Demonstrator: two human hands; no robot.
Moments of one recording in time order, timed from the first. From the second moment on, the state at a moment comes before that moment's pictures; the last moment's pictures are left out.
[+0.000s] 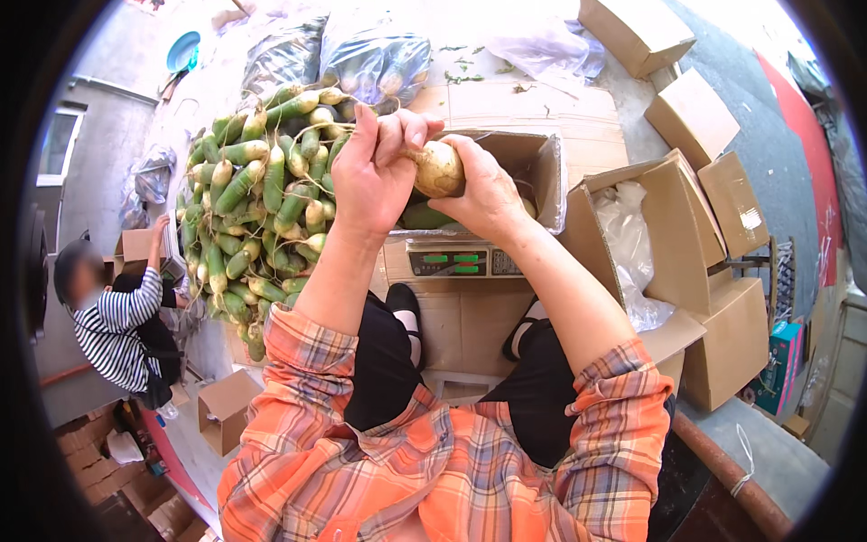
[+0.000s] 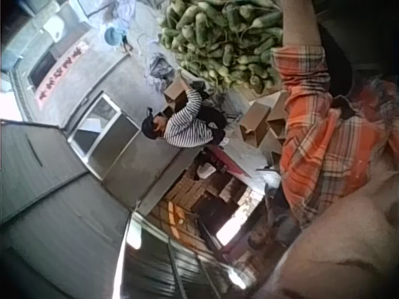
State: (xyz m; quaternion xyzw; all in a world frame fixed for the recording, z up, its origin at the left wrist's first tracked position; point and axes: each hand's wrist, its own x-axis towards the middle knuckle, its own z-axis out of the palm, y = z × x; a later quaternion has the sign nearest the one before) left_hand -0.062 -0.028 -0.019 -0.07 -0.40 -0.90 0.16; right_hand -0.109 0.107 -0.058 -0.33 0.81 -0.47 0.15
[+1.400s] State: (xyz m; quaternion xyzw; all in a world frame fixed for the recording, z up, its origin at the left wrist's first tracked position) left_hand -0.030 -0.085 -0.030 0.09 -0.90 -0.39 0.19; right_hand -0.165 0.221 -0.049 -0.21 0.94 -0.28 -0.01
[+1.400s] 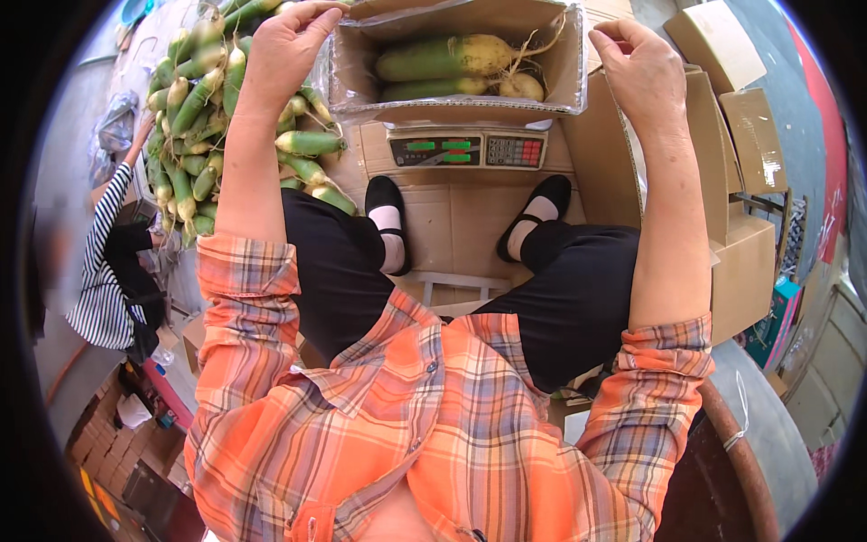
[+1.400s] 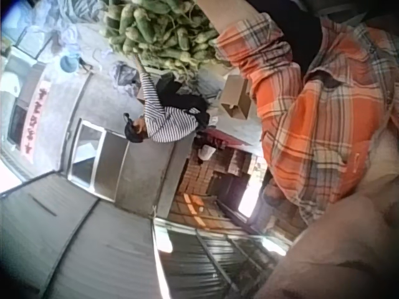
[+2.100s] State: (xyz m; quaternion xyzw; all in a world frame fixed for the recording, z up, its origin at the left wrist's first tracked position) left_hand -0.014 -0.128 -0.022 0.20 -0.85 -0.44 0.22; right_hand -0.172 0.220 -0.058 -0.19 0.93 -0.30 0.06
